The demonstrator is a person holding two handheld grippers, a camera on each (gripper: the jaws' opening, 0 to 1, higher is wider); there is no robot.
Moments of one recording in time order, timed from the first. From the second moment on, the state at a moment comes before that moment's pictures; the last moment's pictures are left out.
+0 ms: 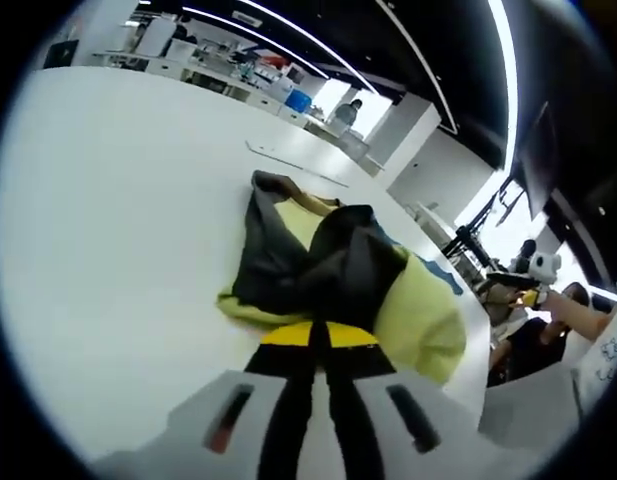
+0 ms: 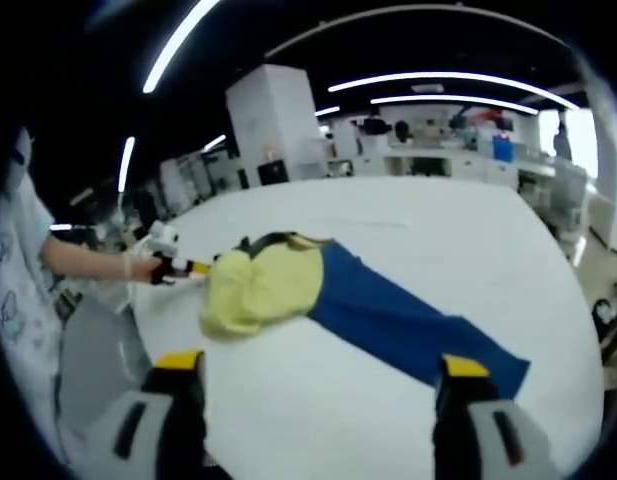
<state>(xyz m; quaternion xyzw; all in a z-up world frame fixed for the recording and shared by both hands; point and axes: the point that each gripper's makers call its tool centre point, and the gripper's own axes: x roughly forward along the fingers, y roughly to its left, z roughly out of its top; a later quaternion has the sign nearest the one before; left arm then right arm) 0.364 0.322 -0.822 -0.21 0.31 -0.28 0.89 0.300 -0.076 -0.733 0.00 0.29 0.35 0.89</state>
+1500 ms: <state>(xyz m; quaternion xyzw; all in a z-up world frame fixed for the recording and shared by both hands) 0.353 0.562 -0.803 -0.15 0.39 -0.22 0.88 0.252 0.046 -0.702 -0.01 0.29 0.30 0.91</state>
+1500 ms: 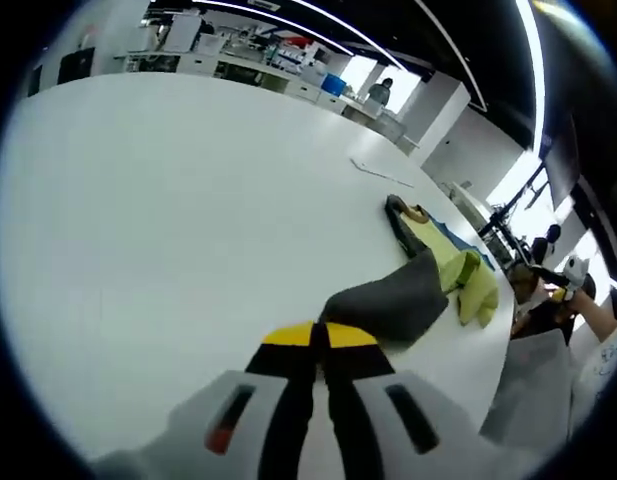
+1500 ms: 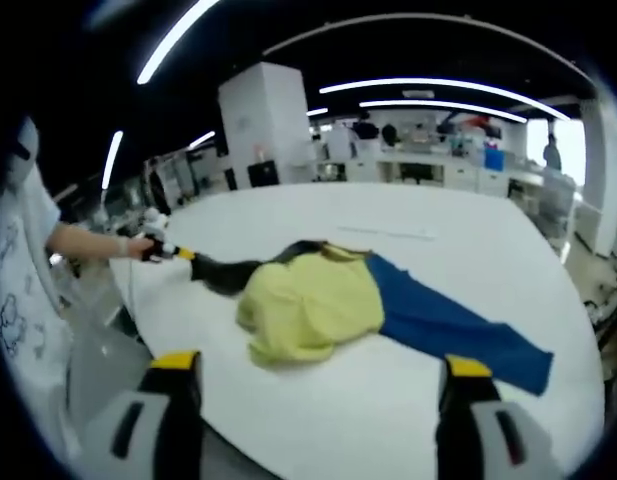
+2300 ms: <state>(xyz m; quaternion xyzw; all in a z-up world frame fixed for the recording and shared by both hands) 0.415 0.682 -0.829 -0.09 0.45 -0.12 0.88 0.260 0.065 -0.714 -0.01 0.31 0.29 0.91</state>
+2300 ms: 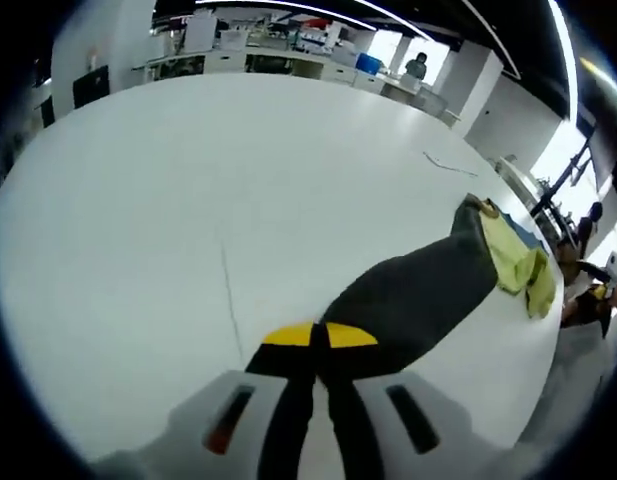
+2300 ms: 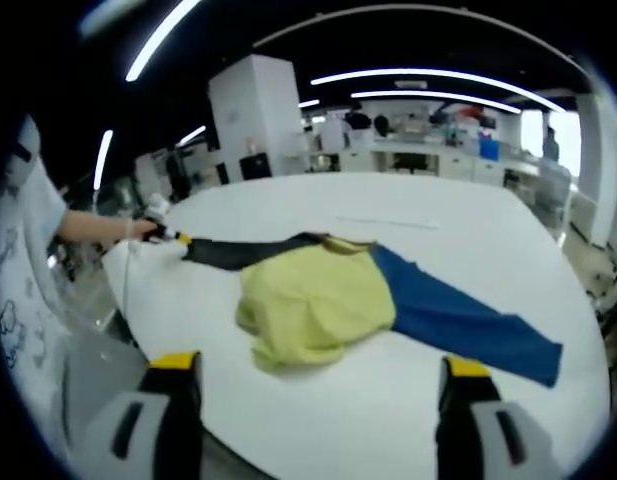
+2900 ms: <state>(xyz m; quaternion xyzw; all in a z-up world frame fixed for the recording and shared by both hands) 0.383 0.674 -0.854 -0.09 0.57 -0.11 0.81 0.258 0.066 -0.719 -0.01 0.32 0.29 0.90</state>
